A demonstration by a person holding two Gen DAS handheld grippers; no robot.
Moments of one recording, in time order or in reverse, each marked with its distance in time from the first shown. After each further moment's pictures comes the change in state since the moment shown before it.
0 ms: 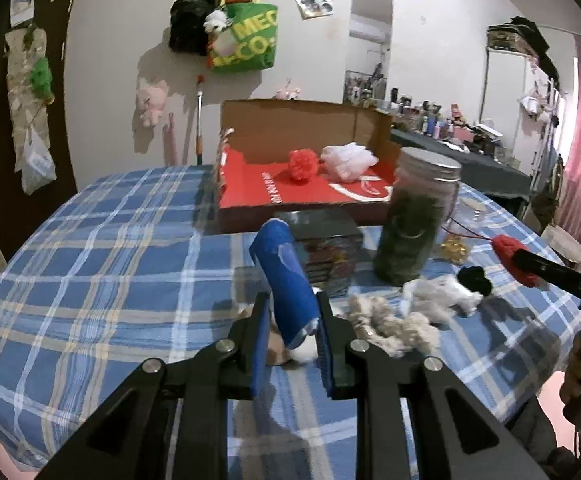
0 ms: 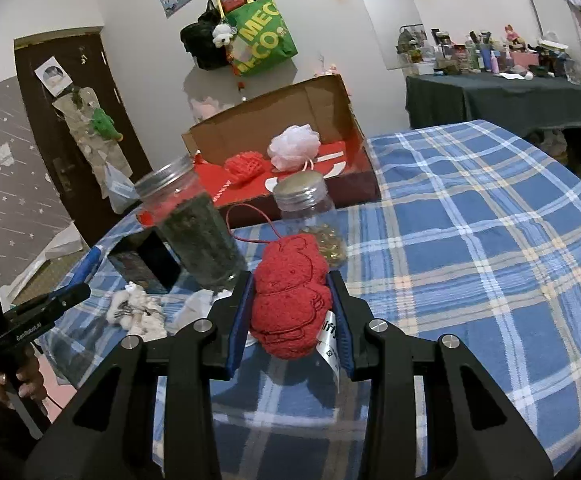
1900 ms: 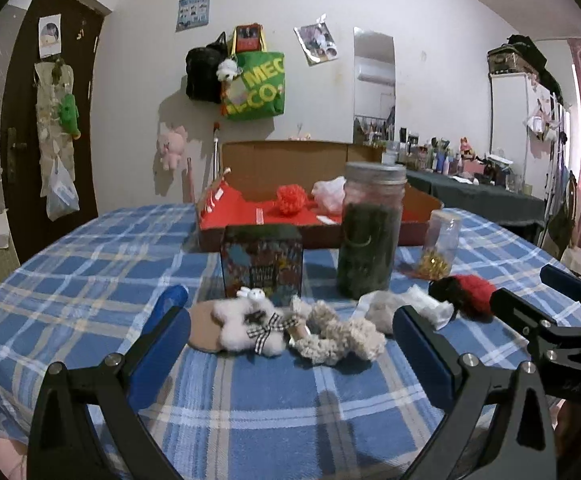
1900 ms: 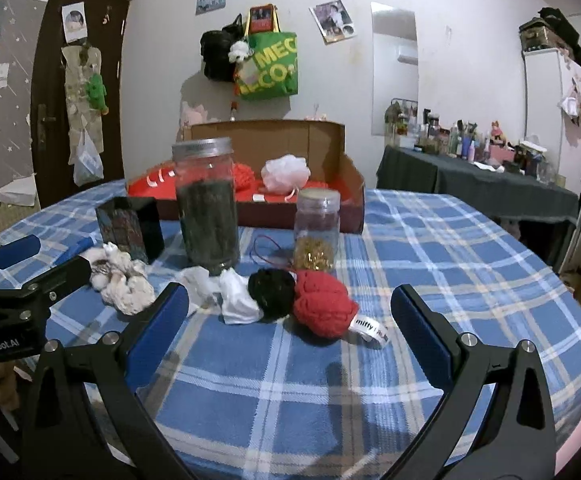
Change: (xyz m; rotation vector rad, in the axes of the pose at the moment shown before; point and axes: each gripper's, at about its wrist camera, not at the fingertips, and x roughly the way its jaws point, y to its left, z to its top) left arm -0.010 -0.064 -0.040 -0.003 -0.200 0.107; right arm -0.017 0.060 -0.045 -0.275 -0.164 -0.233
